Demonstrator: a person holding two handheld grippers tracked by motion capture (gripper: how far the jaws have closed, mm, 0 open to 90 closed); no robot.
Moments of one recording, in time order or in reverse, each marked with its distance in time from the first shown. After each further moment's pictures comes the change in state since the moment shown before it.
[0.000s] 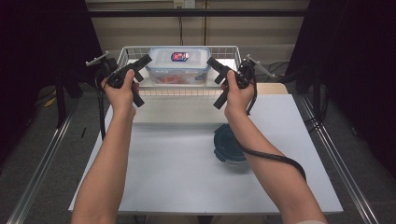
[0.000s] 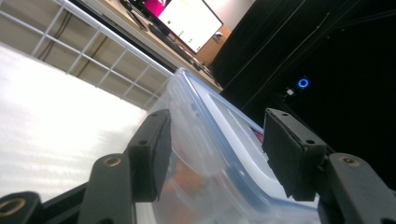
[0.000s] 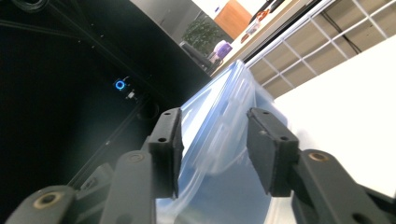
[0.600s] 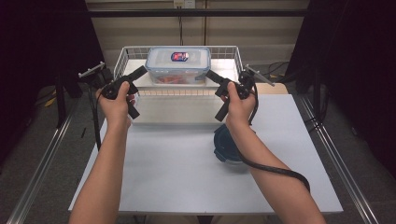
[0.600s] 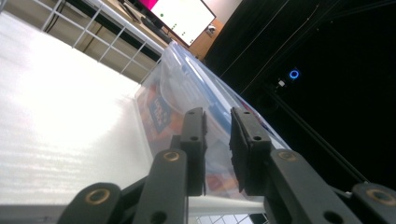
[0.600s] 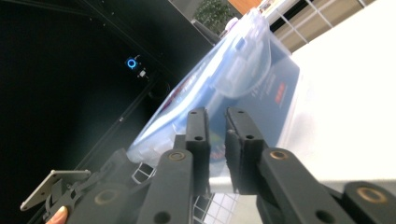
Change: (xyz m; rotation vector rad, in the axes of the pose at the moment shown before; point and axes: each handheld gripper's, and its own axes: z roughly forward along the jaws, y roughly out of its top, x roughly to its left) left arm -0.001 -0.015 -0.030 0.030 -0.022 0.001; right arm 0.002 -0.020 -0.022 0.080 0.050 0.002
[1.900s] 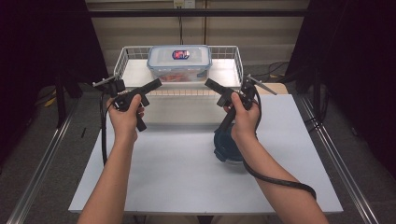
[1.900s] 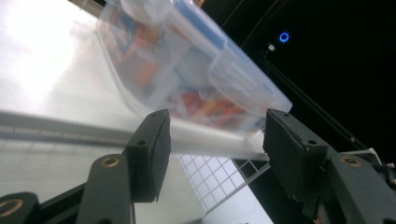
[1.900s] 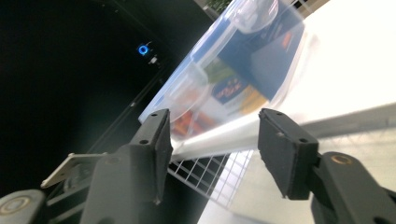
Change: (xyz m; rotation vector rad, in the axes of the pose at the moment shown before) left arm -0.009 -0.035 0.002 0.101 -0.054 0.027; right arm -0.010 -0.016 -0.020 0.053 0.061 0.005
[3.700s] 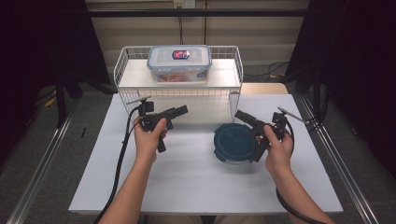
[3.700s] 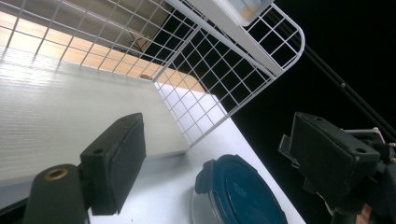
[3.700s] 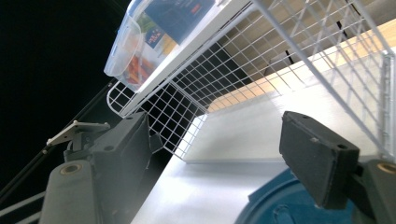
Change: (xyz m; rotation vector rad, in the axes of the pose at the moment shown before) left arm -0.005 -0.079 0.032 0.204 -0.068 -0.011; right arm -0.055 -0.023 -0.107 0.048 -0.087 -0.061
